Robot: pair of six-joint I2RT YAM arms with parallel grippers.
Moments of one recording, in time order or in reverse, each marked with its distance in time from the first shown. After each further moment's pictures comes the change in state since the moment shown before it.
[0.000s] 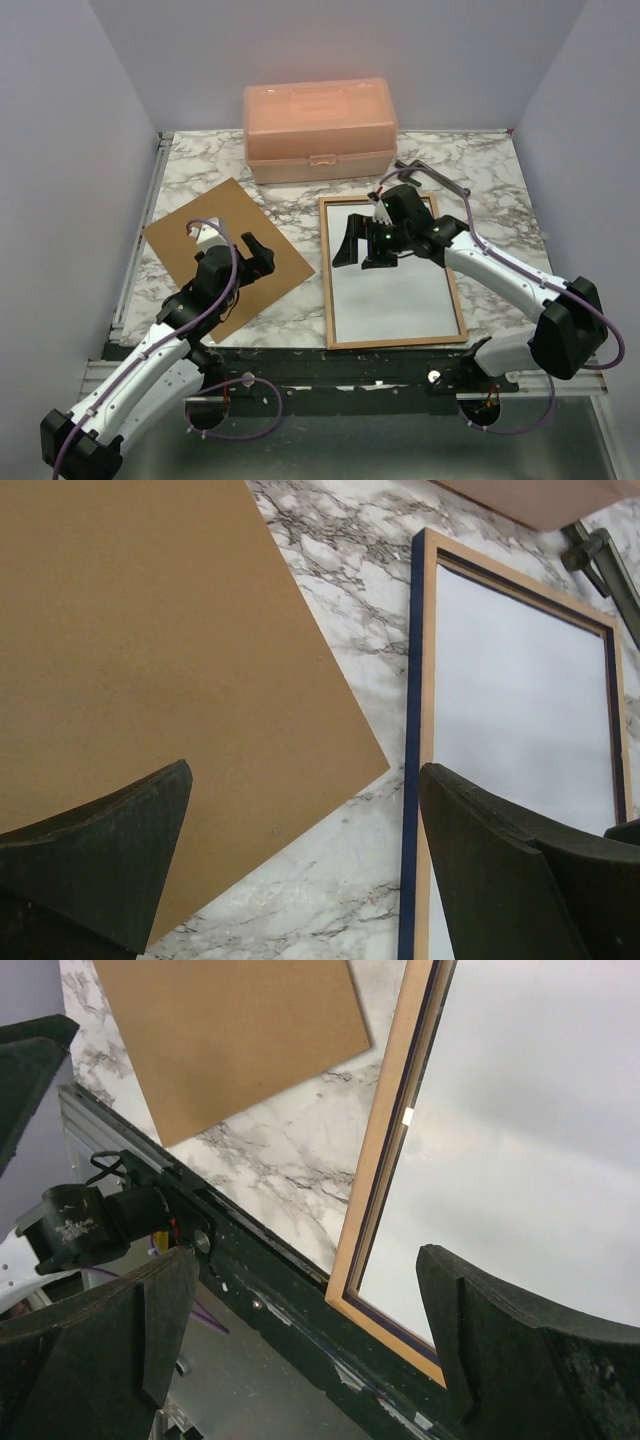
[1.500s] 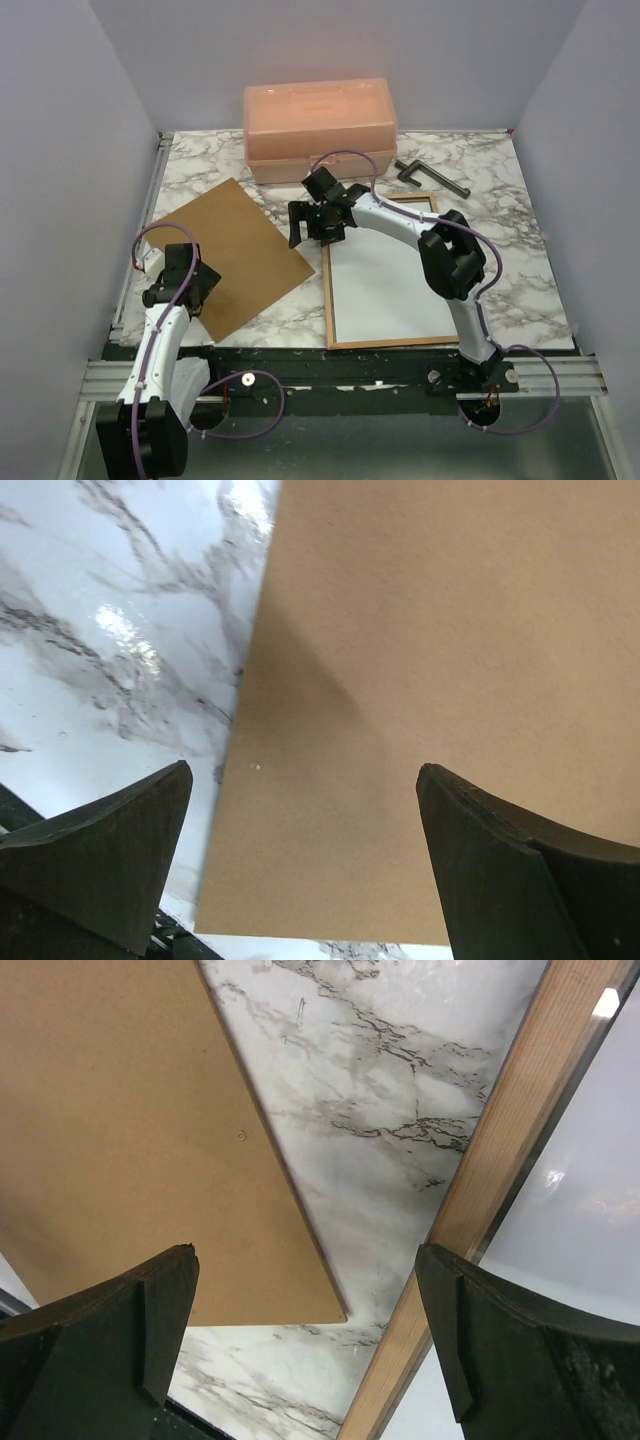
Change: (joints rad) left arm 0.655 0.165 -0.015 -0.343 0.076 -0.068; right arm 0.112 0.774 0.655 -0.073 0.226 -0.080
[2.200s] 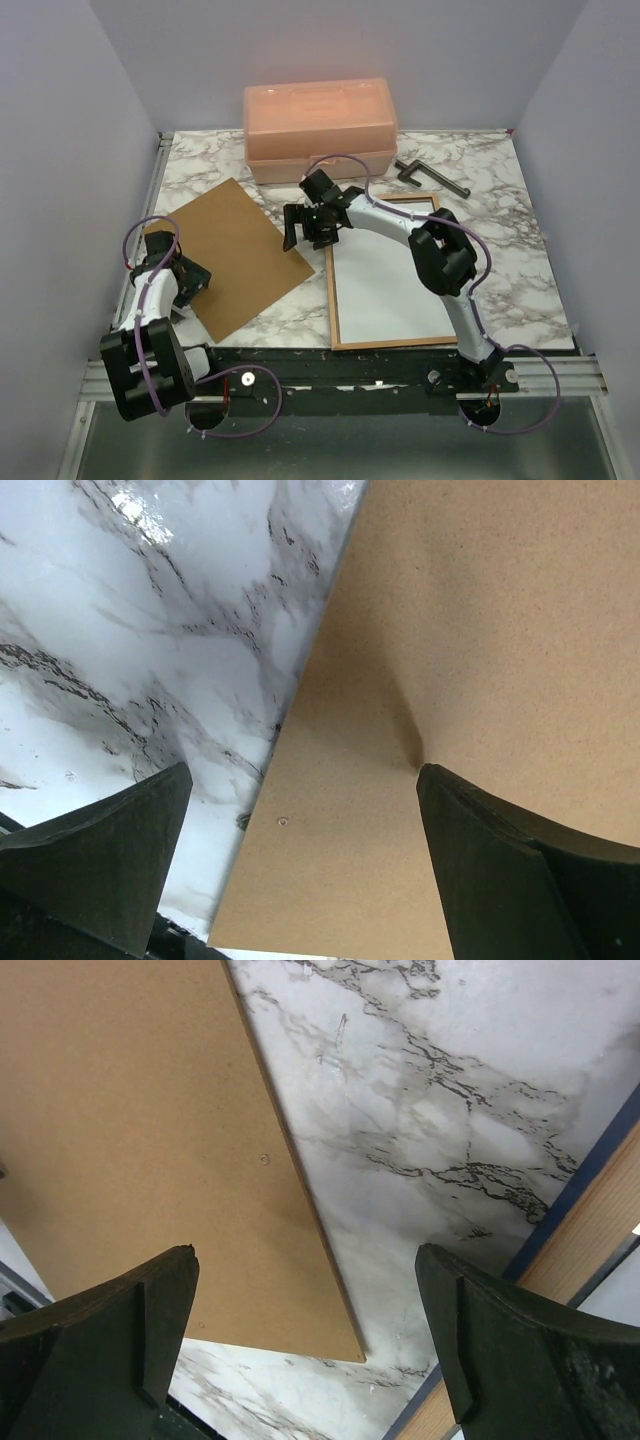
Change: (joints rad) left arm 0.250 0.365 0.082 0.062 0.179 0.097; right arm -0.003 0.080 0.037 0.045 -0.096 -0.008
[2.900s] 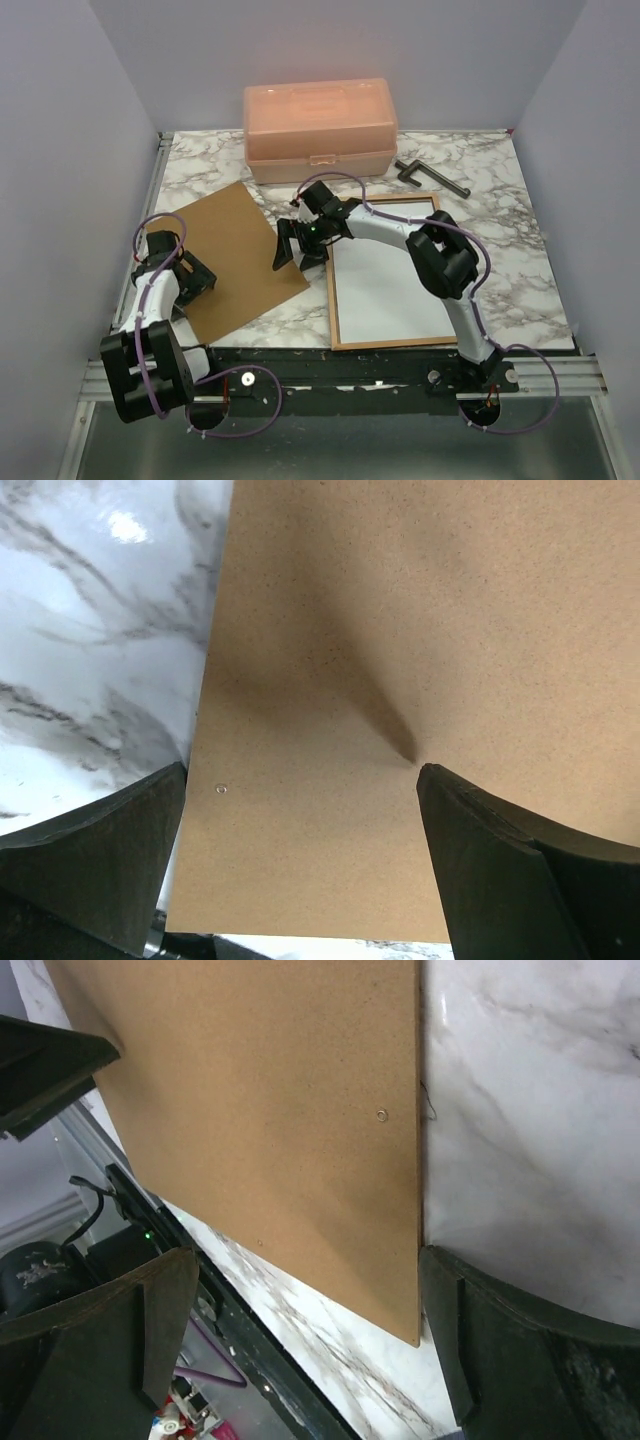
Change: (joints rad) left arm -0.027 0.013 0.001 0.000 0.068 0.146; right arm 0.025 -0.027 -0.117 0.125 -0.340 0.068
